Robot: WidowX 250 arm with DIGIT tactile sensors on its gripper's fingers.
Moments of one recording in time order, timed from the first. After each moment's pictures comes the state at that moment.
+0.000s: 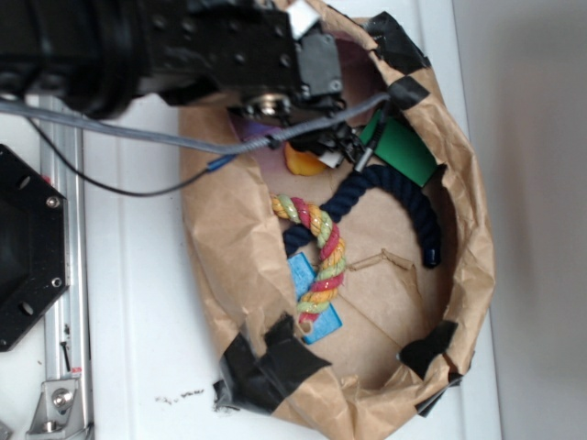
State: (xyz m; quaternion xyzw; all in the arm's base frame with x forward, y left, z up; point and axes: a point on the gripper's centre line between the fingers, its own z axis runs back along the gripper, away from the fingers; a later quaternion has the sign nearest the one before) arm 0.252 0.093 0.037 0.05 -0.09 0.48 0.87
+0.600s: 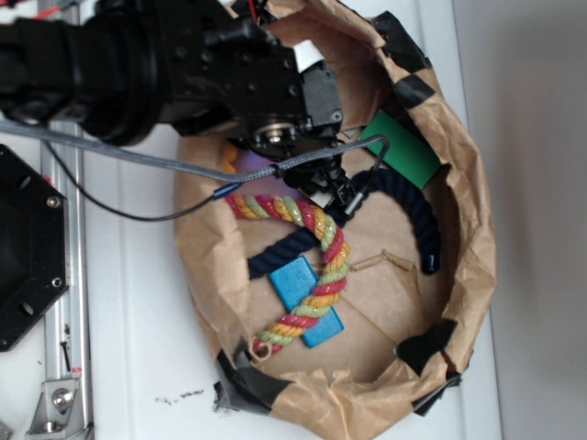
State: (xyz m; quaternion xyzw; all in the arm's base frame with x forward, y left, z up) arm 0.247 0.065 0.031 0.01 -0.06 0.44 0.89
